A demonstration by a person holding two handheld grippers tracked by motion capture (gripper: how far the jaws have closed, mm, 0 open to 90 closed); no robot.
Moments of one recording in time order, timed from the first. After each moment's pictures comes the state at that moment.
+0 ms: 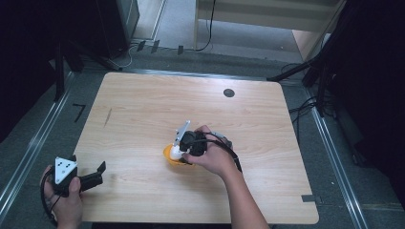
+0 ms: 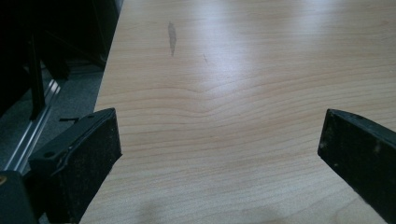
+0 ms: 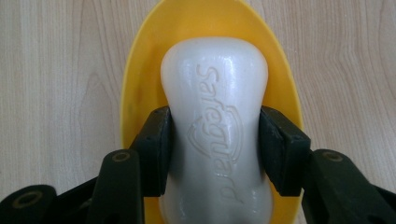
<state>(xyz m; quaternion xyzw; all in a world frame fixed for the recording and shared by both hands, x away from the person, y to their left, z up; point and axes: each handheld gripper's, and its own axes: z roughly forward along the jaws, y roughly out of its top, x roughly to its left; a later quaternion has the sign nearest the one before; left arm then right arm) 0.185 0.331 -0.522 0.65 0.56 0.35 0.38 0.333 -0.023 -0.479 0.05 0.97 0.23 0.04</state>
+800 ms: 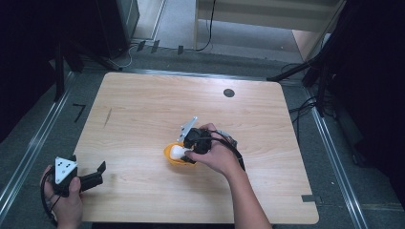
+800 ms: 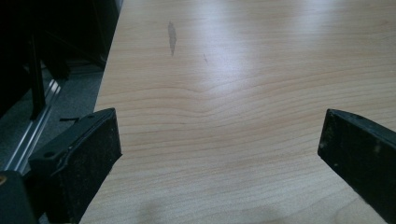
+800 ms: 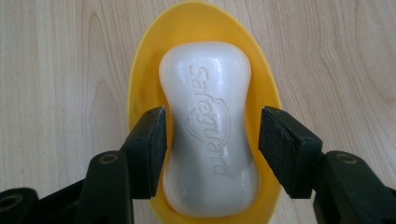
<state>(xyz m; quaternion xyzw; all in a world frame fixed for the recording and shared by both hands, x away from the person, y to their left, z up) 0.186 0.331 -0.522 0.65 0.56 0.35 0.38 0.334 -0.036 -0.469 0.08 0.96 0.26 0.03</state>
